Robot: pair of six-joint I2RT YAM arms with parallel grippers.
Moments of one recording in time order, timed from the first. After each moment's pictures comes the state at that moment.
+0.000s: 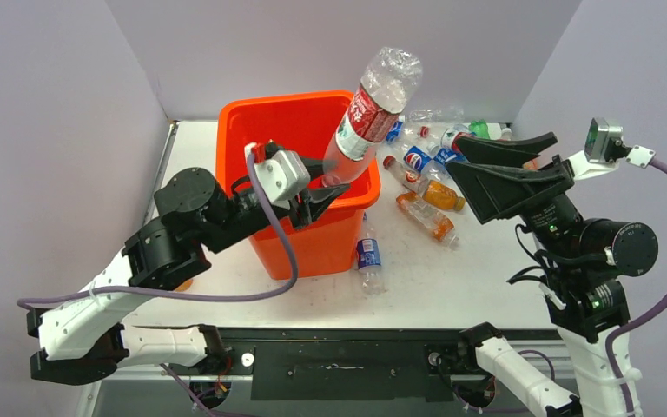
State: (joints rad) left arm -1.11 1.12 1.61 -0.36 0.00 0.13; right arm 0.36 0.76 1.36 0.01 -0.44 0.83
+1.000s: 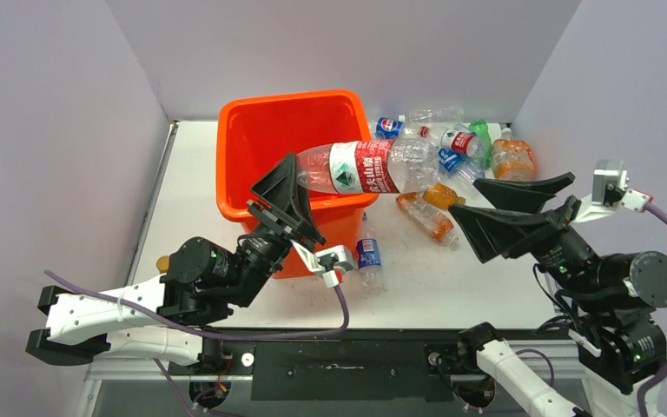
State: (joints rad) left arm -1.47 0.97 1.16 0.26 -0.78 1.65; right arm 0.39 0.62 1.41 -0.48 -0.35 0.52
